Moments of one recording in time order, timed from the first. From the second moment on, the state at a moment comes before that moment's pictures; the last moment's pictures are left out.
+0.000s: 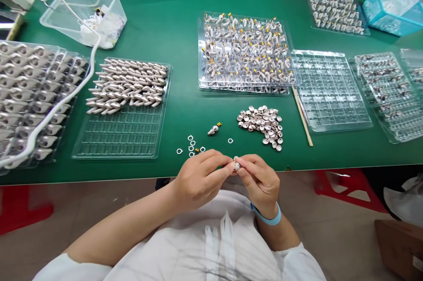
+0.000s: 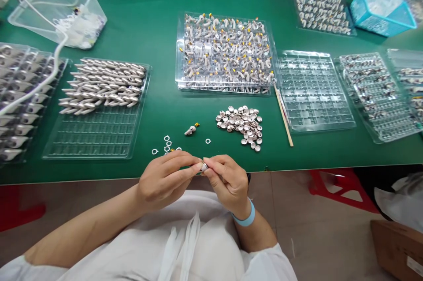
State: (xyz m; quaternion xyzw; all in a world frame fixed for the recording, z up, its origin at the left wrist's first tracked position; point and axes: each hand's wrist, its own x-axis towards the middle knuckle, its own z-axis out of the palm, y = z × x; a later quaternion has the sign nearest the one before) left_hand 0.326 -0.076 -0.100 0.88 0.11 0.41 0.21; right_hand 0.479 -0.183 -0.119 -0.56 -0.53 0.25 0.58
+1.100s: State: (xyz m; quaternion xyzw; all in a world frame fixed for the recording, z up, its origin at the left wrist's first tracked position) left_hand 0.325 -0.076 -0.099 0.87 0.11 0.40 0.25; right_hand 0.478 -0.182 -0.119 -0.57 -0.54 0.21 0.59
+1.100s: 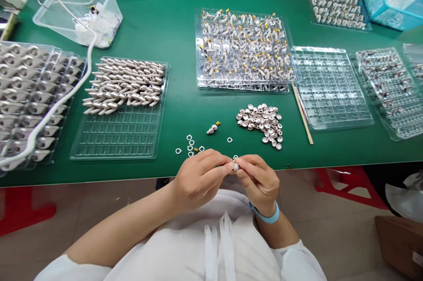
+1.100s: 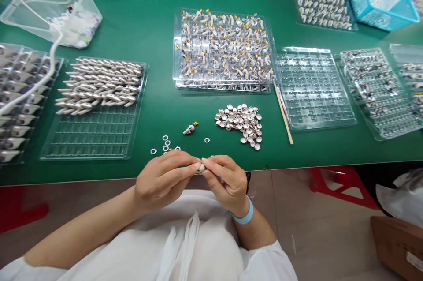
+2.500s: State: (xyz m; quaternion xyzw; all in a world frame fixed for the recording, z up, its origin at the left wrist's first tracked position) left_hand 0.335 -0.079 -0.106 0.86 0.16 0.43 0.24; right_hand 0.474 -0.173 -0.103 -0.59 -0.63 0.06 0.49
